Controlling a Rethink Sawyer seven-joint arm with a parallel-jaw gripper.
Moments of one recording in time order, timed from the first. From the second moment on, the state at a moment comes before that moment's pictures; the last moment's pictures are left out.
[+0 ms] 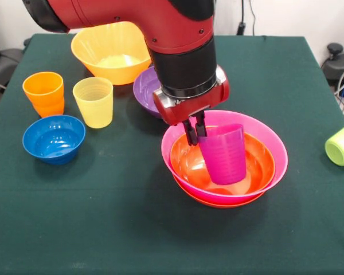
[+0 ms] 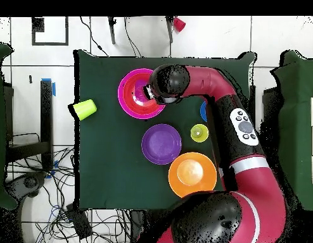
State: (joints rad) arm -0.56 -0.39 0.60 1.22 -0.43 0.93 1.32
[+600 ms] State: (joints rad) arm -0.56 -0.37 0.60 1.19 -0.45 0.93 1.32
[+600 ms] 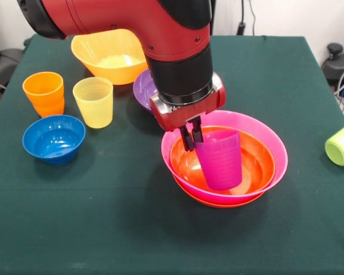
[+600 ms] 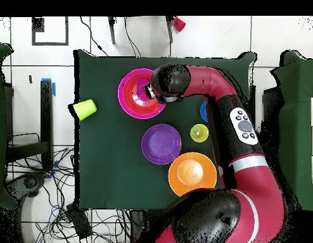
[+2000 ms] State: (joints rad) arm -0.56 -0.36 0.60 1.19 -0.49 0.93 1.32
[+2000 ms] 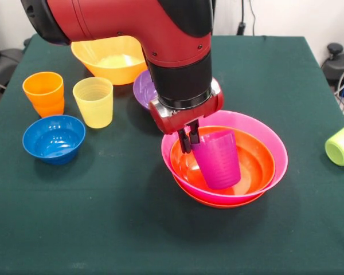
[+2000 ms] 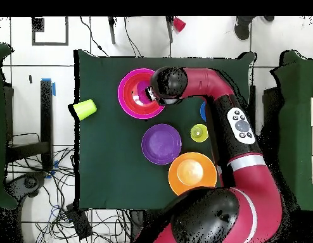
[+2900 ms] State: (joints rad) arm -0.56 -0.44 0.61 1.21 -0.49 1.00 1.32
